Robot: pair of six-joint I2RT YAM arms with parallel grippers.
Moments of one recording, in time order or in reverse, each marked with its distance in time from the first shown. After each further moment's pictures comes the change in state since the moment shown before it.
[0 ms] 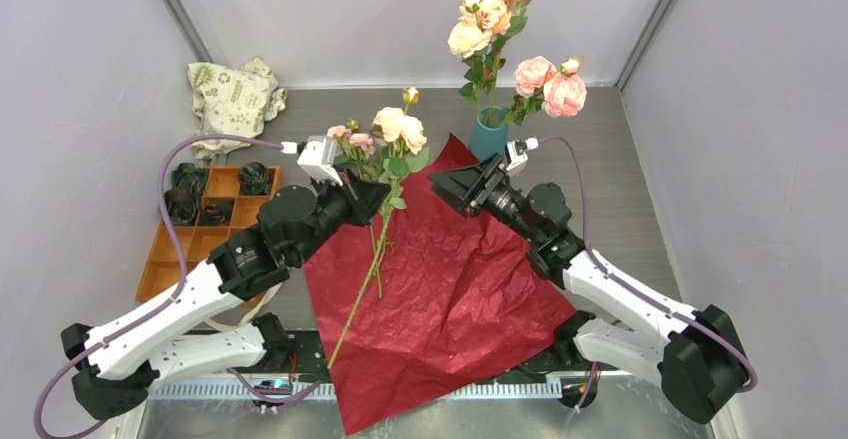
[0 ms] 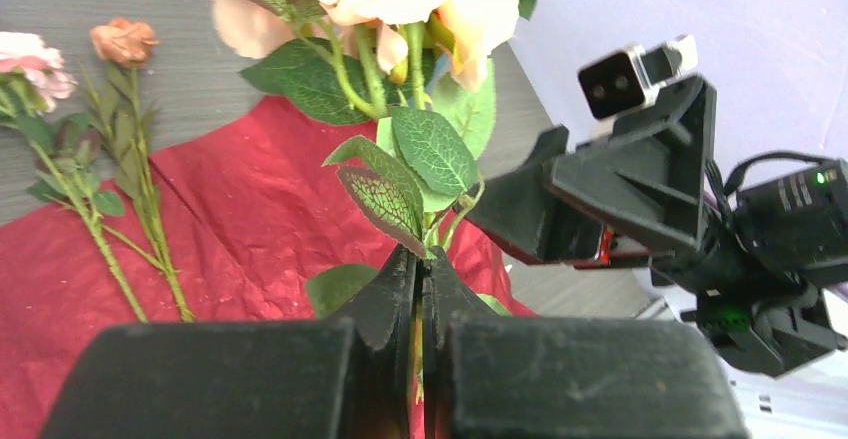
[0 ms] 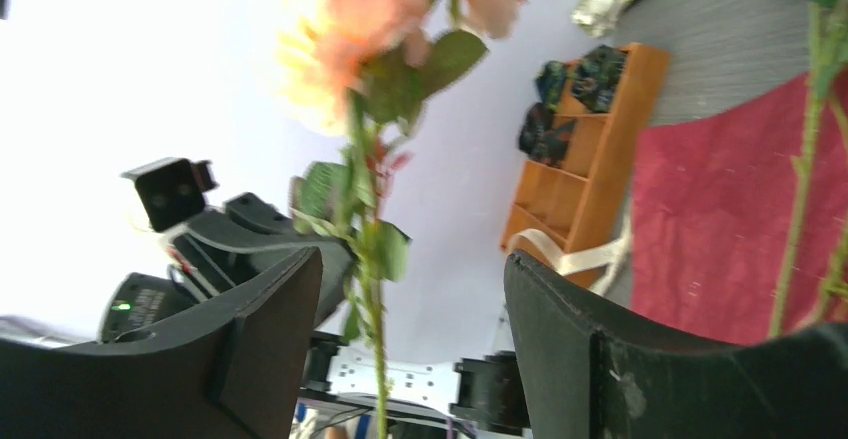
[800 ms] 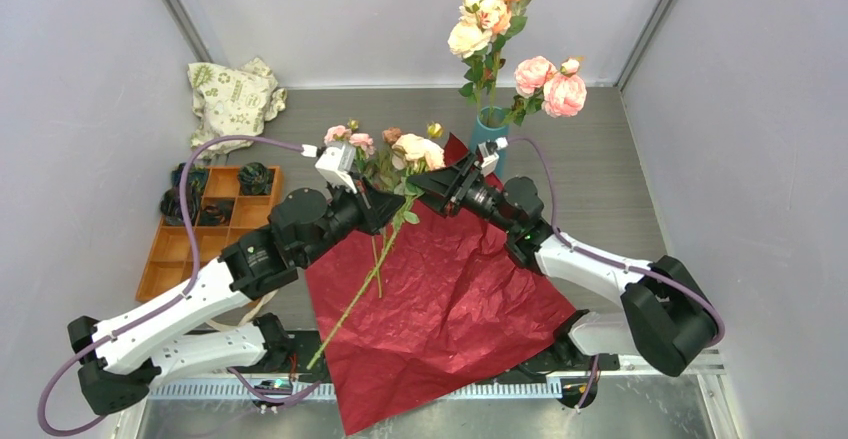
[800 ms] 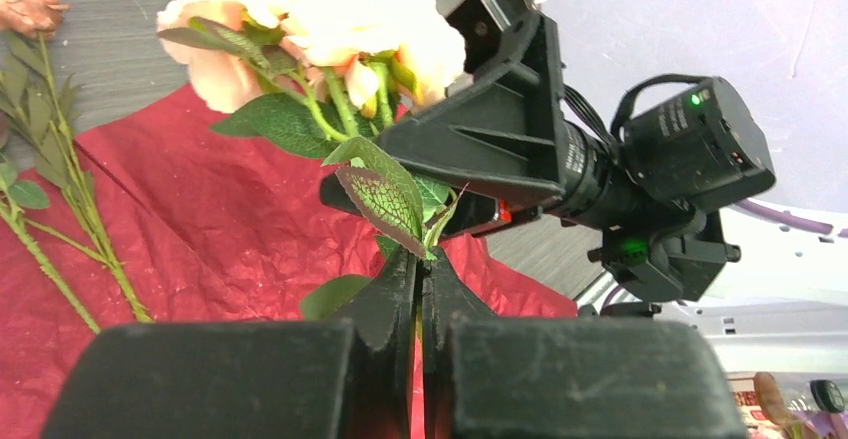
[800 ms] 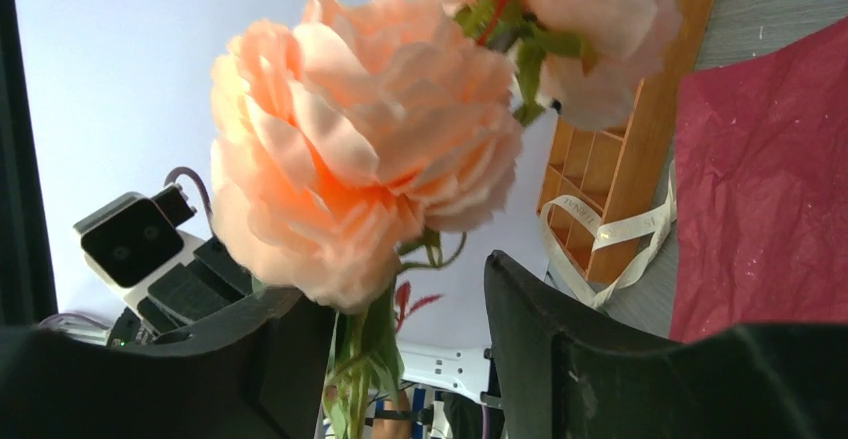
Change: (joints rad) left arm -0.018 0.026 -0.040 0.048 0.125 0.004; right arm 0.029 0.266 0.014 0.273 -0.076 0.161
